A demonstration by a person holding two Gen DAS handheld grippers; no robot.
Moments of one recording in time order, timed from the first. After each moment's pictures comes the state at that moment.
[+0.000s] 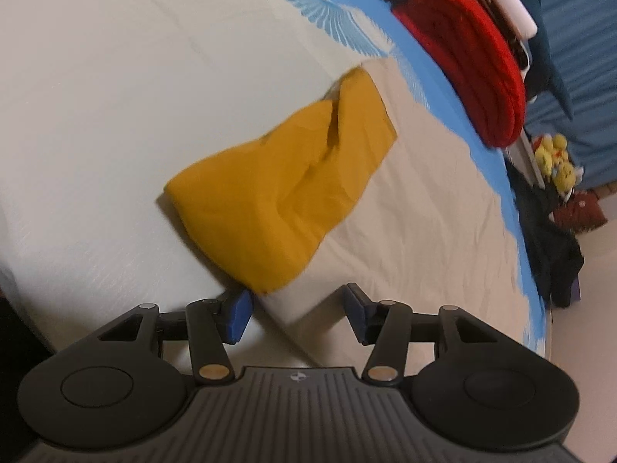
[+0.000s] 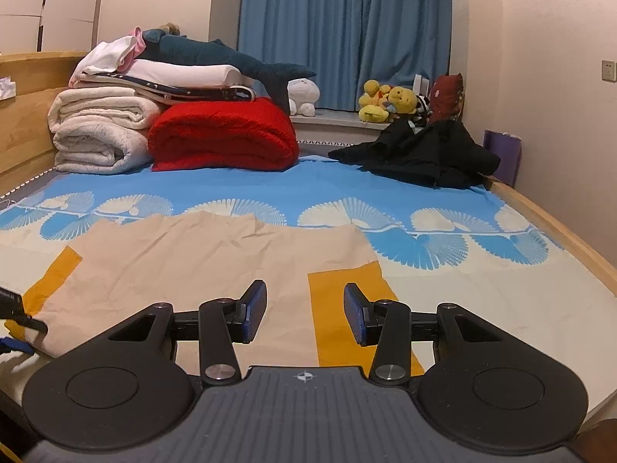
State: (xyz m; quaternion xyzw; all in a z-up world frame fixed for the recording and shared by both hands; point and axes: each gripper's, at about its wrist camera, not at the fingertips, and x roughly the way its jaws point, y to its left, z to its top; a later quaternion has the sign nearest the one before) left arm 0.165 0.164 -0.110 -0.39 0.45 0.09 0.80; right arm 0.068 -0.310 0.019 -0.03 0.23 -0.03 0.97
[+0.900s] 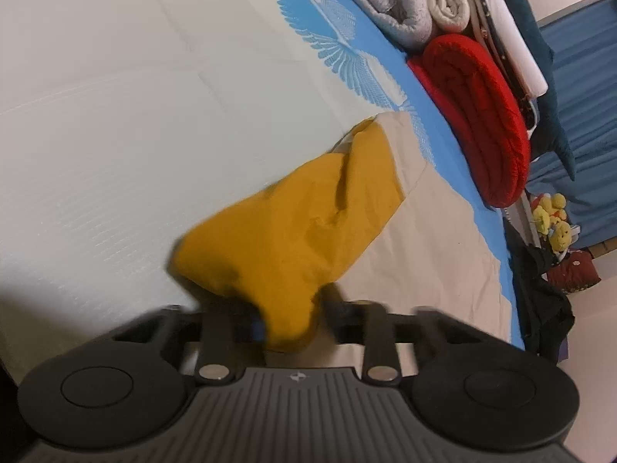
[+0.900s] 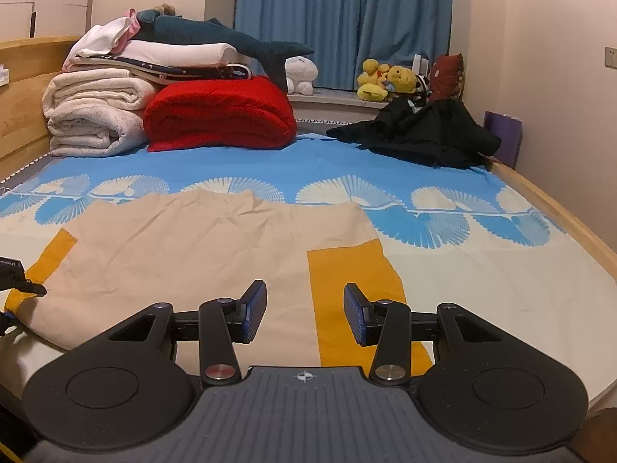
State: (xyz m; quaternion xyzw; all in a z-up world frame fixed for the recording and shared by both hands) left arm 0.176 0.171 -0.110 -0.44 0.39 0.12 0.80; right arm 0.079 -0.308 0.007 -0.03 0.26 -0.03 0.96
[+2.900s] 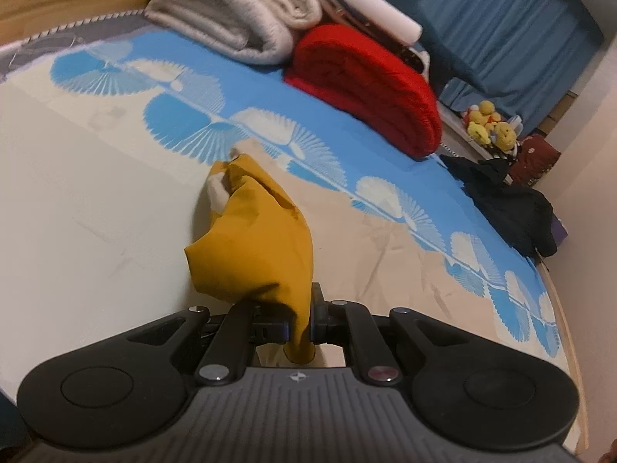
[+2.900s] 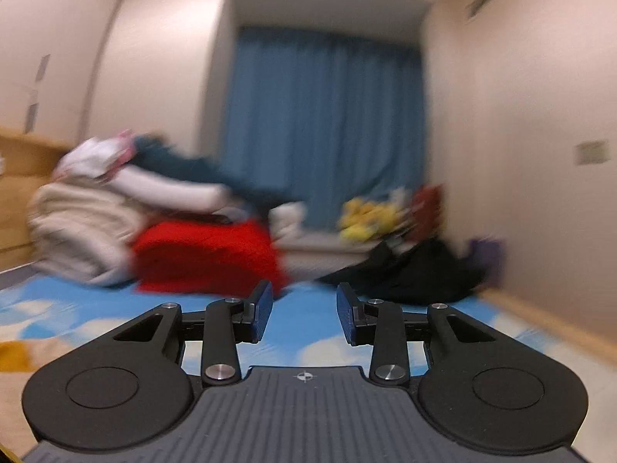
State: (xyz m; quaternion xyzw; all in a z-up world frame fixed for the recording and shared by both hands) left arm 0.182 0.181 0.022 -0.23 0.37 -0.01 0.90; right arm 0.097 -0.272 0.078 -0.04 0.03 -0.08 1.00
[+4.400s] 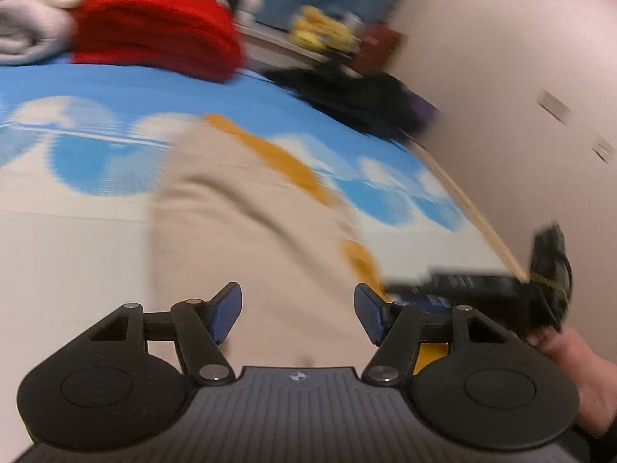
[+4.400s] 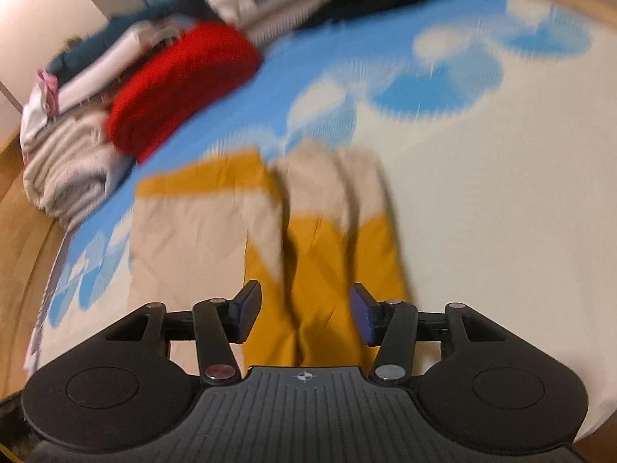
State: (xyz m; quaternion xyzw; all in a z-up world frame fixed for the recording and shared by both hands) left arm 0.216 -0.055 0.002 -0.13 0.39 -0.24 0.88; right arm 0.203 -0.385 -0.032 0.26 0.42 0.01 0.87
